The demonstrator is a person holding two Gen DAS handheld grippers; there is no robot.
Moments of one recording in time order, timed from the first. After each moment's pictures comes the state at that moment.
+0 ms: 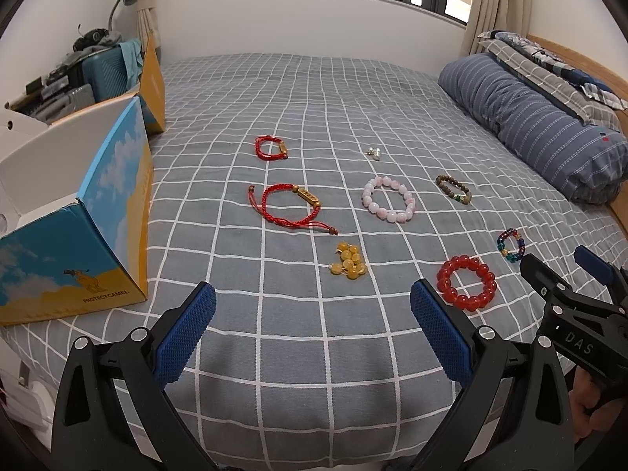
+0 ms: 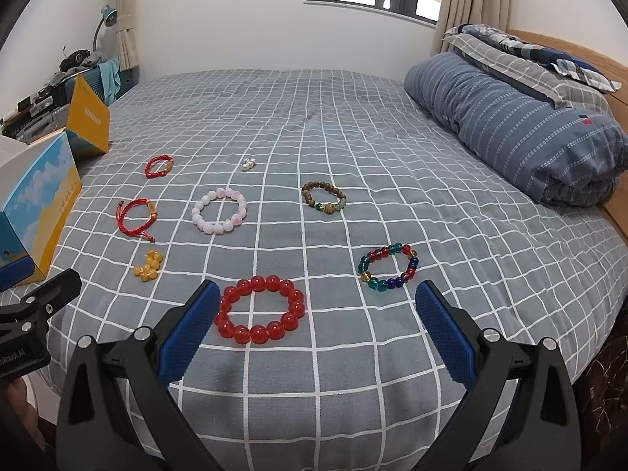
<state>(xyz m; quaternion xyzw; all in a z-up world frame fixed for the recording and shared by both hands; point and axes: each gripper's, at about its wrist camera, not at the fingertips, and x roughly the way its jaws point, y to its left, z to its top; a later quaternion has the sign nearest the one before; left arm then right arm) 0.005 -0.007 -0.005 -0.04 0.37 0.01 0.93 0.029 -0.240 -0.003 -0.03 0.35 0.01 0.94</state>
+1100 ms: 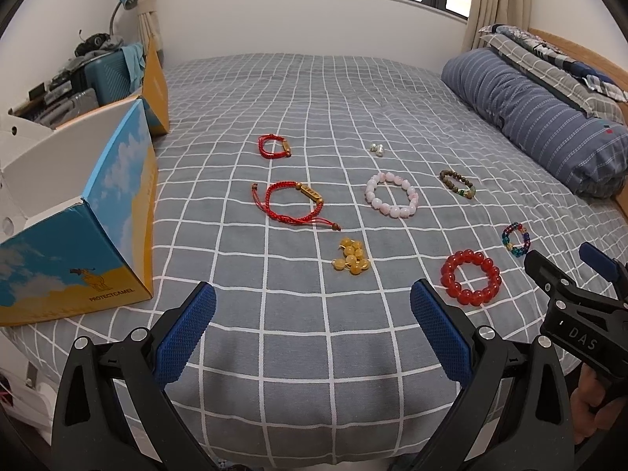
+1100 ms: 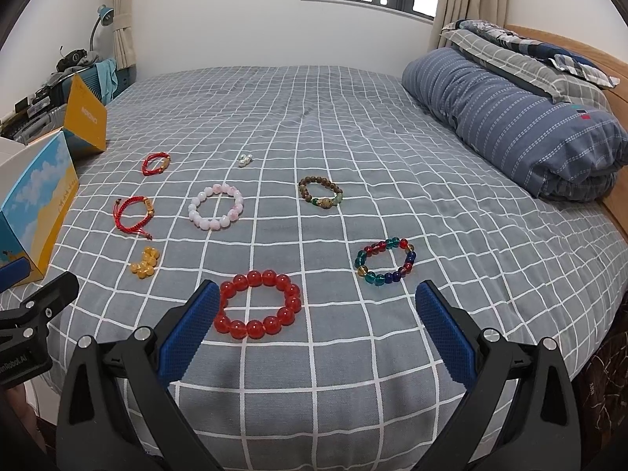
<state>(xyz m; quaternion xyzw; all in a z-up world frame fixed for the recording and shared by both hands) 0.002 -0.009 -0.004 -0.02 0.38 0.02 0.93 0.030 -0.241 -0.005 -0.03 0.36 0.01 0.93</state>
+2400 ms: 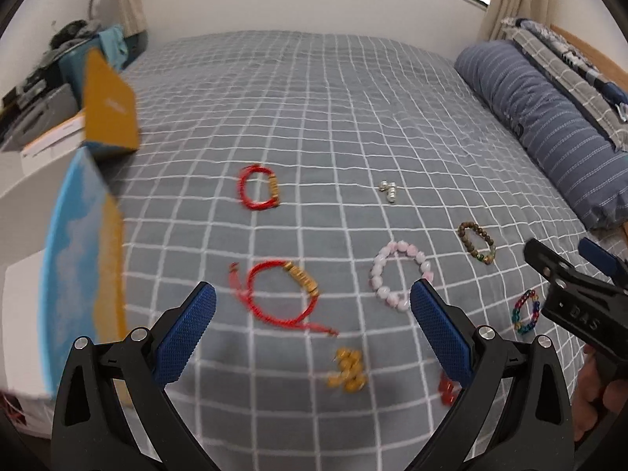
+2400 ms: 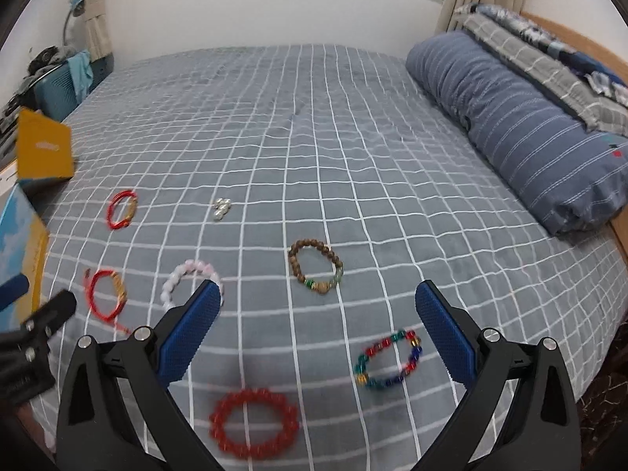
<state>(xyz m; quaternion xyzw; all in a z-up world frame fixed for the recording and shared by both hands) 0.138 -0.008 0.026 -0.03 0.44 0.01 0.90 0.179 -0.237 0.029 -0.03 0.43 -0.01 0.90</state>
